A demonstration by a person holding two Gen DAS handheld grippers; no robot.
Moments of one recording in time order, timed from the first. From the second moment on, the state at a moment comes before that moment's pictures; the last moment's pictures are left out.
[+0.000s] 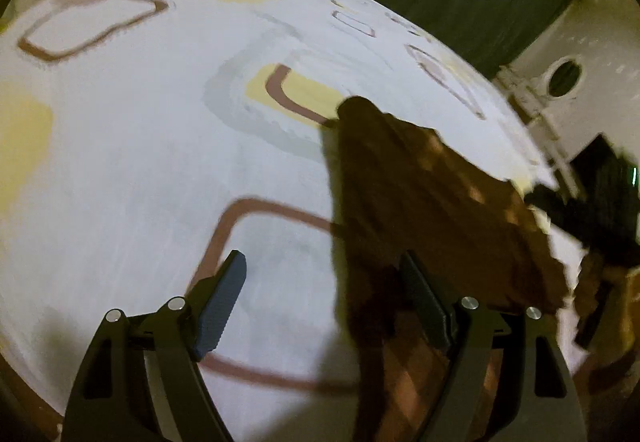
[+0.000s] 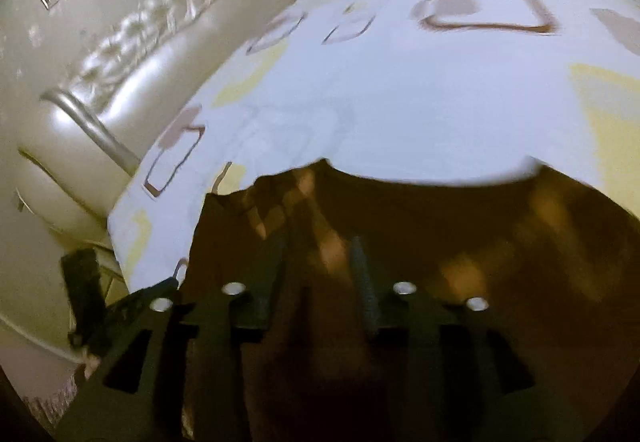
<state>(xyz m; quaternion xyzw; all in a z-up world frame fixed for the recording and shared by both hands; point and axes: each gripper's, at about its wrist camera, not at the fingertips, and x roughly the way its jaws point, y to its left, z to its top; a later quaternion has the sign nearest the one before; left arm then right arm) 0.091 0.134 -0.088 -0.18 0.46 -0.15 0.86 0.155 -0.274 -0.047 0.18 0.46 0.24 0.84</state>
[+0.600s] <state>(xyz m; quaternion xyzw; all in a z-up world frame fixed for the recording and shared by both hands) 0.009 0.117 -0.088 -0.16 0.53 -0.27 0.79 -0.069 -0.429 -0.097 0.29 0.51 0.22 0.78</state>
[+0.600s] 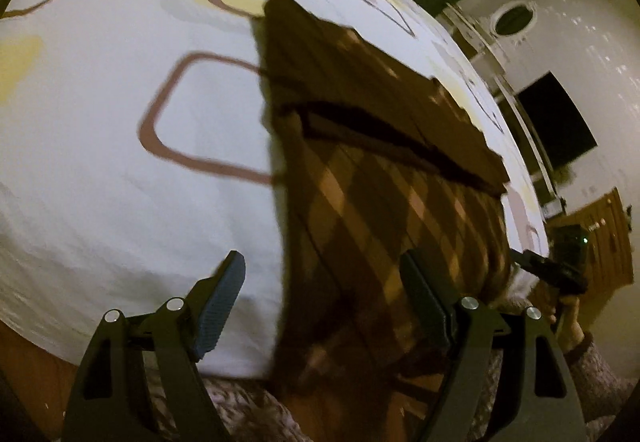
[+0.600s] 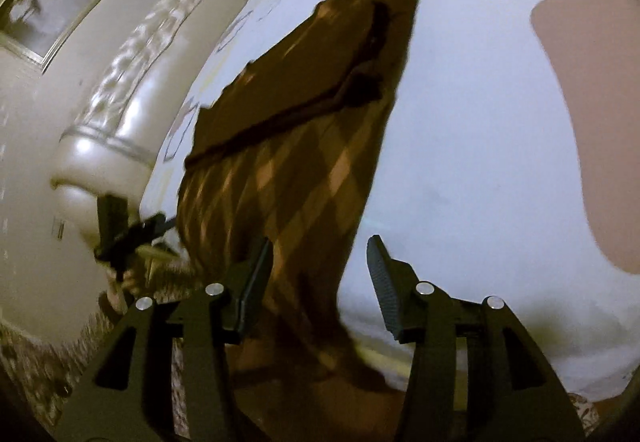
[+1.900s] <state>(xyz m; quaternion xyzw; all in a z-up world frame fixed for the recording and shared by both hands) -0.023 0.073 -0.106 -0.03 0.58 -0.25 0.77 -0.088 -0.419 -0.120 0.34 0.56 0.27 0.71</state>
